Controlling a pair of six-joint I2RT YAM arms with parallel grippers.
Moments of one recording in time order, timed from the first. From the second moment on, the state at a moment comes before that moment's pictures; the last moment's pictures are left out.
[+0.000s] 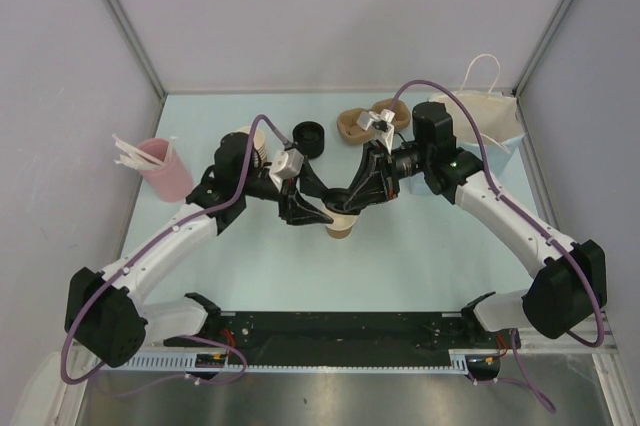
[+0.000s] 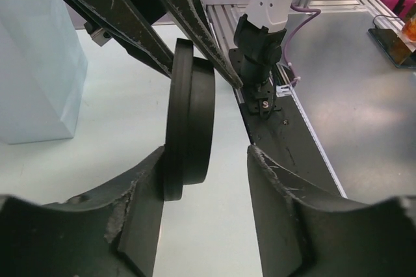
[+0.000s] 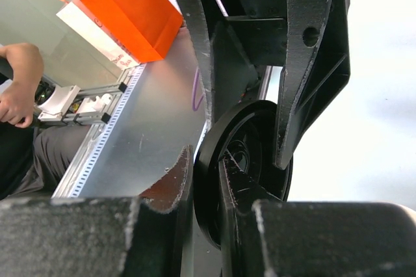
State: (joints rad) left arm -0.53 1.18 0.90 0.10 1.24 0.11; right arm 0.50 1.37 1.17 -0.10 -1.42 0.15
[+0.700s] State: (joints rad) left arm -0.54 1.21 0.94 -0.01 1.18 0.15; right arm 0.45 1.37 1.17 -0.14 -1.36 0.10
